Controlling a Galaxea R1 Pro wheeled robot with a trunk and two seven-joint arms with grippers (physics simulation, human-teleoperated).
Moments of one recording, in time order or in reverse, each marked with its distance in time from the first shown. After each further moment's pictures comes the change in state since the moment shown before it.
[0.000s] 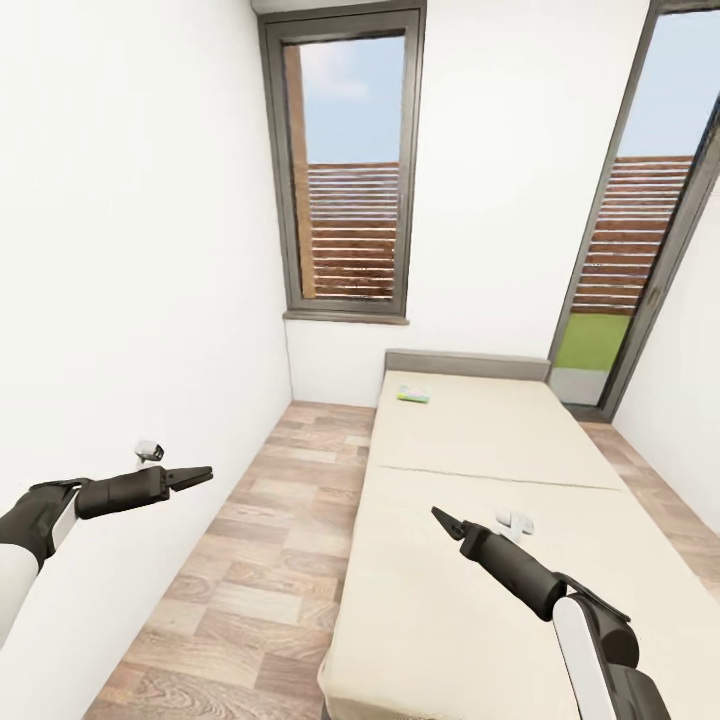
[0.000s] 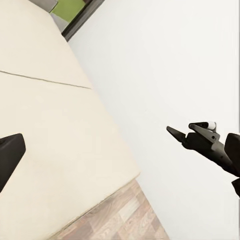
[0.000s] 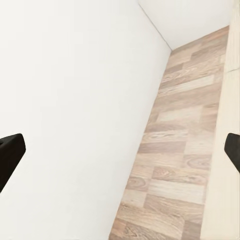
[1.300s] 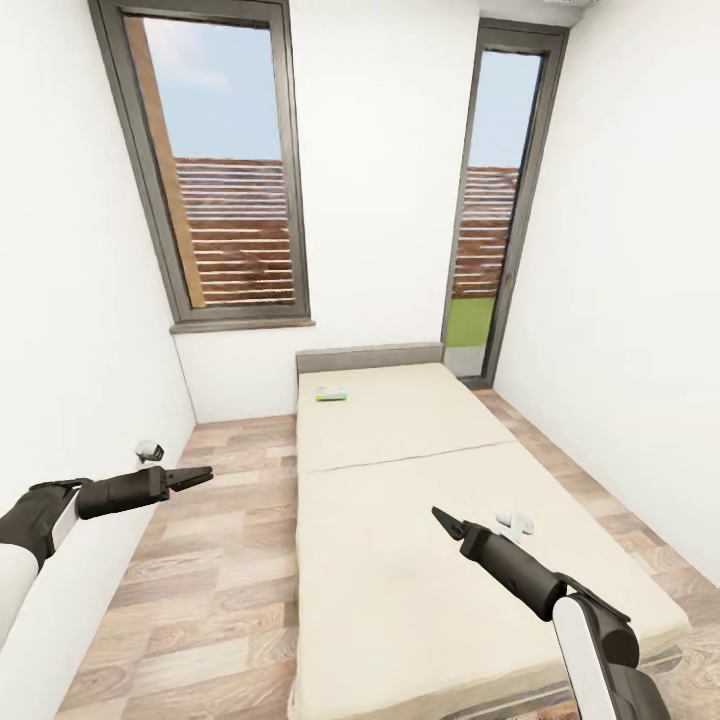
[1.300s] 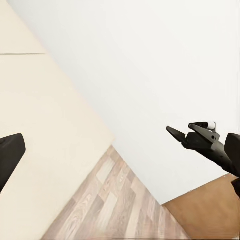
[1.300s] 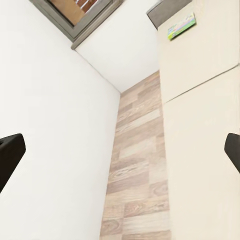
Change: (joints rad) left arm 0.000 0.000 0.000 0.000 -0.001 0.001 0.000; right arm 0.000 0.000 0.000 0.000 0.000 0.000 0.000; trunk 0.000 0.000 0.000
